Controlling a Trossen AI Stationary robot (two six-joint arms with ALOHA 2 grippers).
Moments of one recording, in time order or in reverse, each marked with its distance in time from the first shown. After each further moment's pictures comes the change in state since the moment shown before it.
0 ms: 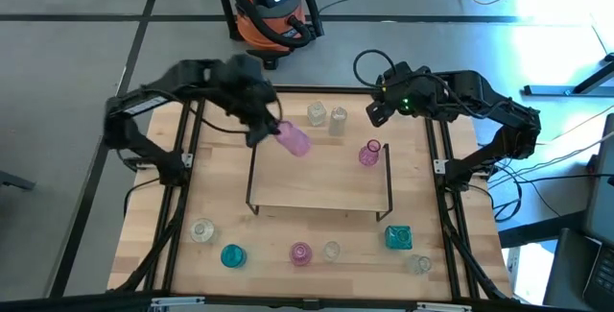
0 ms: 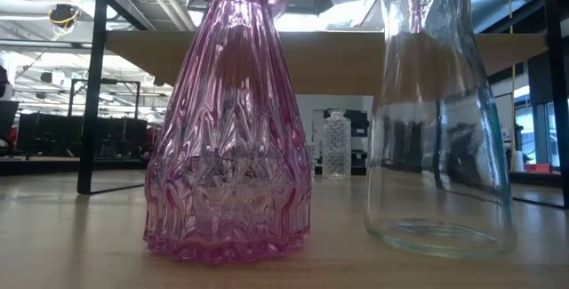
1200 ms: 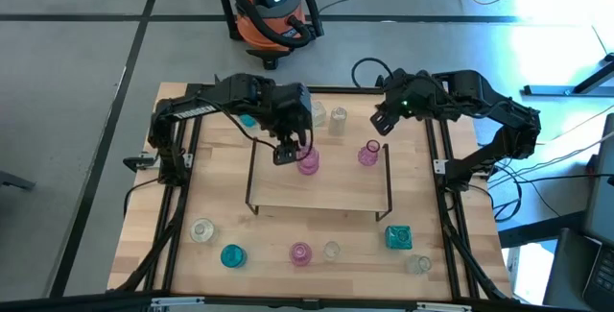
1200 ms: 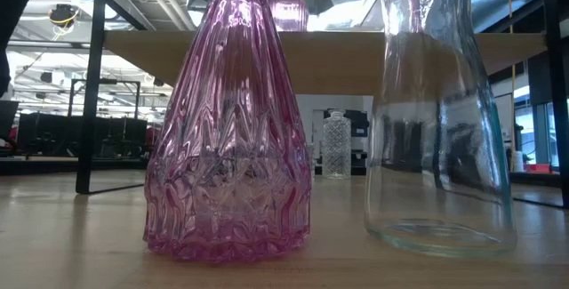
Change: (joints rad) left arm -0.137 0.357 0.362 -0.229 -0.194 0.162; right arm 0.000 -0.001 0.000 -0.067 -0.126 -0.068
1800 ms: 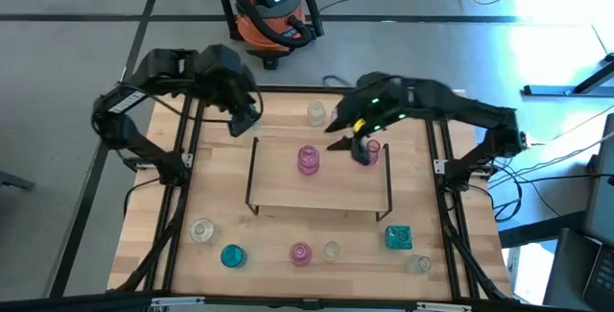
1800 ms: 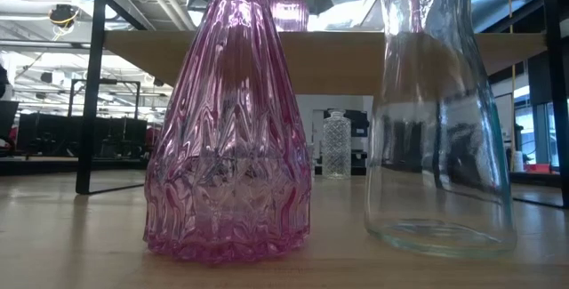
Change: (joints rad) left arm 0.146 -0.396 -0.202 -0.015 -0.065 -0.134; right arm 0.000 0.111 -0.093 0.534 -0.723 -0.524
